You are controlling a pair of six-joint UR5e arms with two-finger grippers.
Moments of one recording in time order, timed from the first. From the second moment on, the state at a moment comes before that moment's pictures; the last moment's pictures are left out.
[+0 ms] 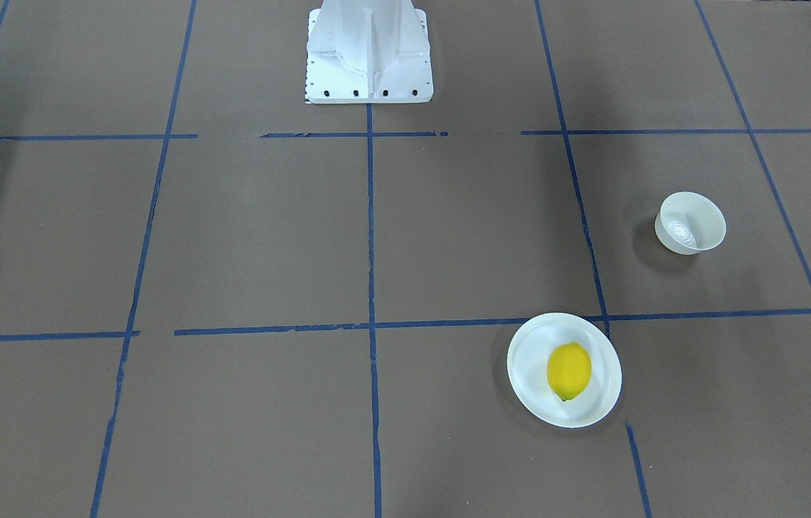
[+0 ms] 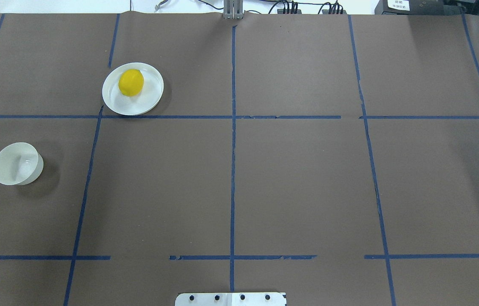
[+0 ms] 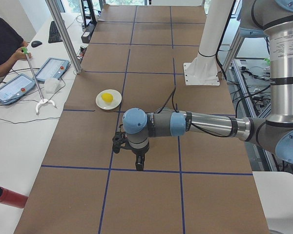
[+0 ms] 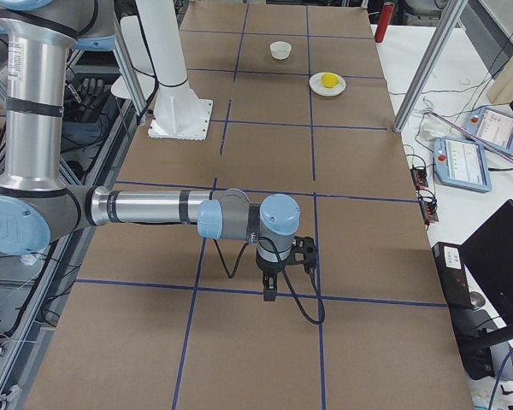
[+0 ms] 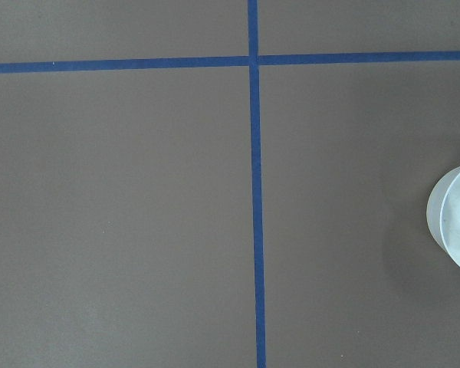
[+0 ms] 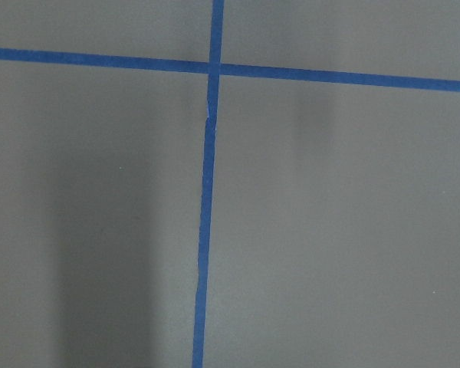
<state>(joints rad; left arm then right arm) -1.60 -1.43 -1.83 -1.38 -2.37 0.11 1.54 -1.71 1.75 -1.64 2.28 -0.05</state>
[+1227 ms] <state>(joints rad) -1.53 -1.44 -1.86 -1.57 -2.42 0.04 1.54 -1.71 1.75 -1.64 2.28 -0.05</state>
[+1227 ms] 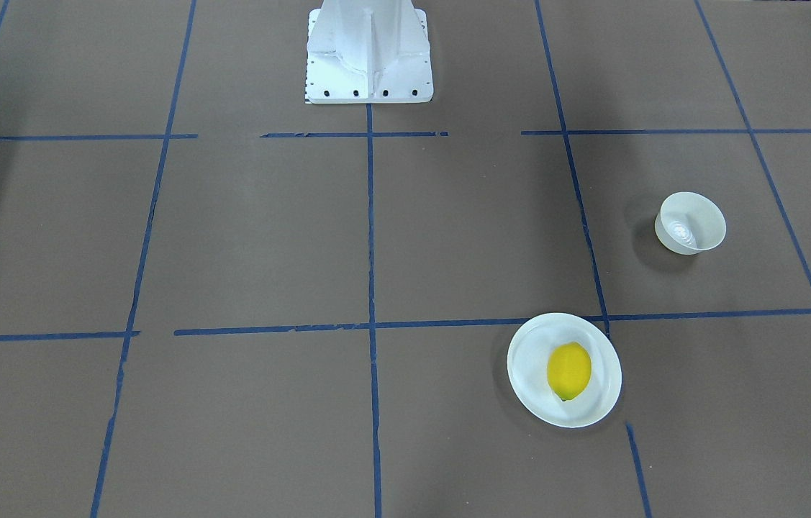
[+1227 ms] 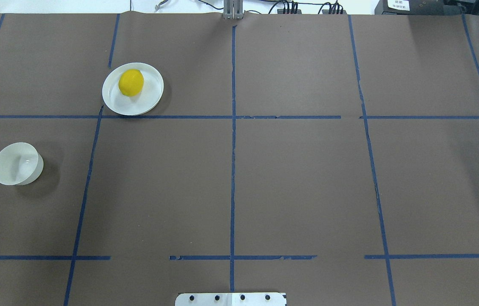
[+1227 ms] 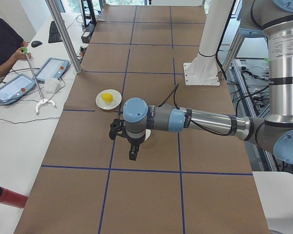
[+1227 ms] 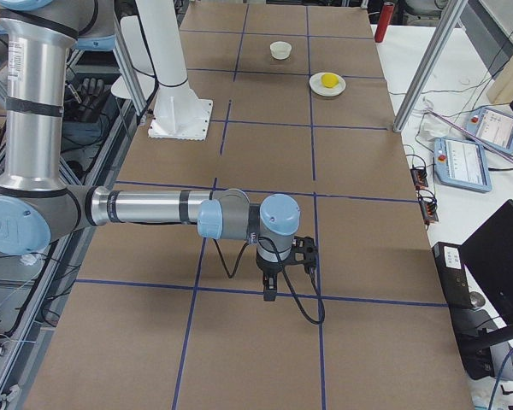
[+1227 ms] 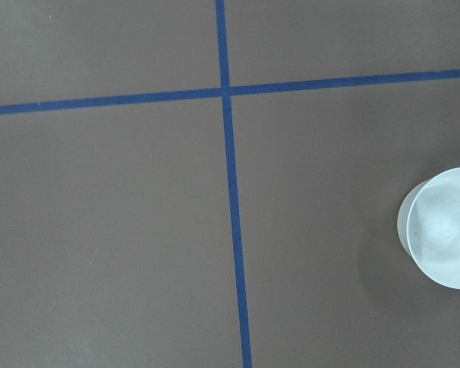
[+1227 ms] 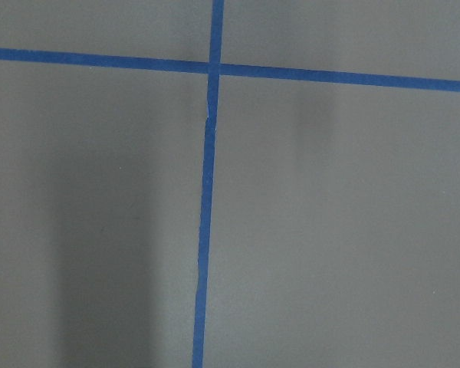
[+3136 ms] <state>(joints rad) -0.93 -2.31 -1.11 -1.96 -2.13 -0.40 1.54 -1.71 1.75 -1.64 2.28 -0.05</state>
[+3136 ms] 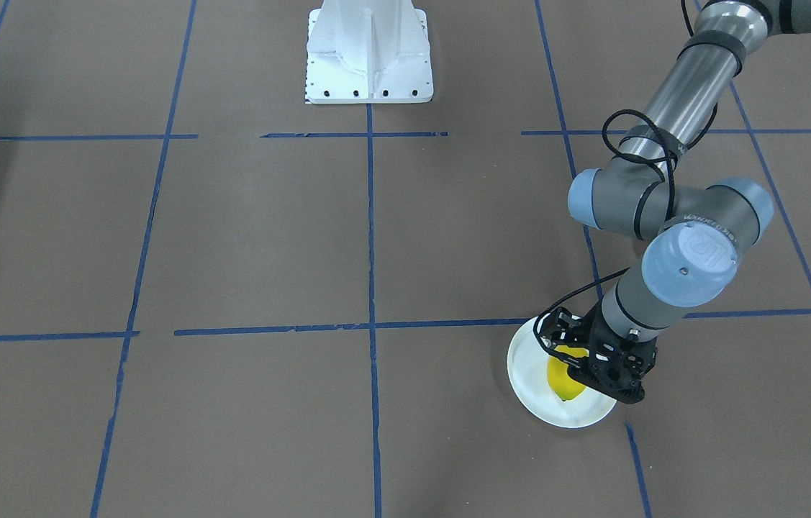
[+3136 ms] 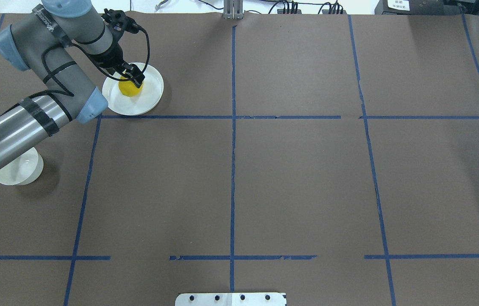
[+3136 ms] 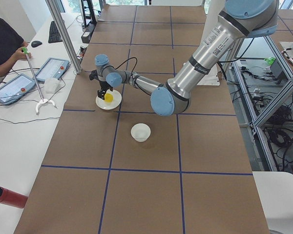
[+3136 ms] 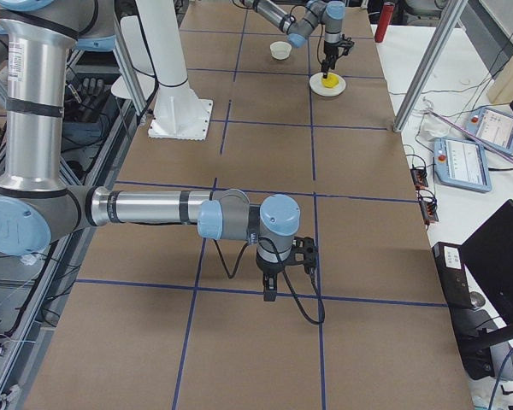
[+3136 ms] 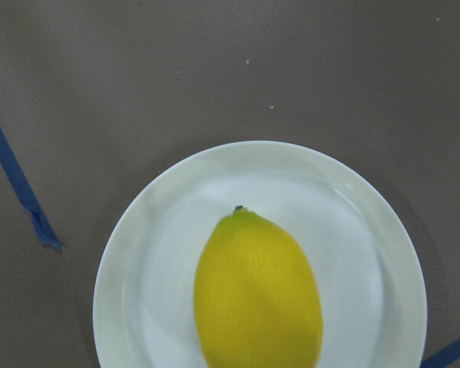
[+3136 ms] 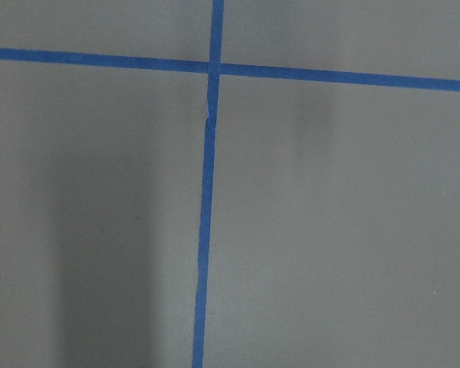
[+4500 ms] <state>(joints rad) -0.94 -2.17 -1.32 -1.98 -2.11 -0.43 1.54 -1.71 1.75 -1.64 2.28 -0.05</state>
